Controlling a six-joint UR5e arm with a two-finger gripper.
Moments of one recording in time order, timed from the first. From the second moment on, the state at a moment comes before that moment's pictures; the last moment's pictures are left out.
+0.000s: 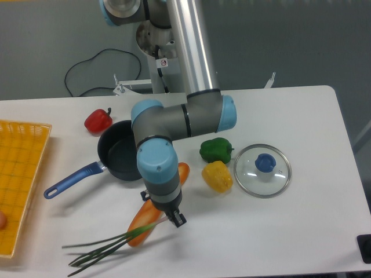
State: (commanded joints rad) arm 2.30 -2.08 -1.45 -1.14 1.58 1.23
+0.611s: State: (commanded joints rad) arm 2.37 -1.93 -1.47 -1.33 1.51 1.23
